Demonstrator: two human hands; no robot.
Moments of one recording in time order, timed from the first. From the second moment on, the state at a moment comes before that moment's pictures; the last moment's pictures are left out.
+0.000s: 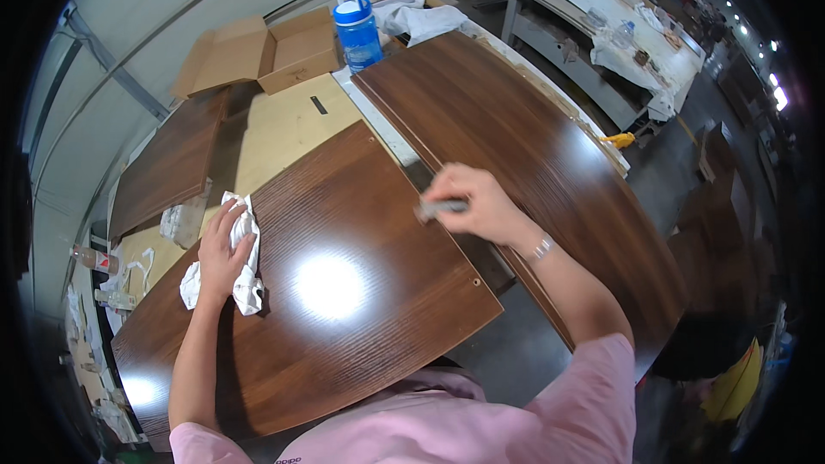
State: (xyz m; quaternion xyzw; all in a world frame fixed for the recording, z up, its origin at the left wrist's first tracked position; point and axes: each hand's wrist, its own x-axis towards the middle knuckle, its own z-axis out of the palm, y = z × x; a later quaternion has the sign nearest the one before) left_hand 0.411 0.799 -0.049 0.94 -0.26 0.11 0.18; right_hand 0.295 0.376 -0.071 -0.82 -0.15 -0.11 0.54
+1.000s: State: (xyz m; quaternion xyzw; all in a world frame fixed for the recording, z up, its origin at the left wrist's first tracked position) left_hand 0.221 0.573 -0.053 0.57 -0.75 -0.21 0.26; right_hand 0.078 0.393 -0.050 -0.69 0.19 -0.40 0.57
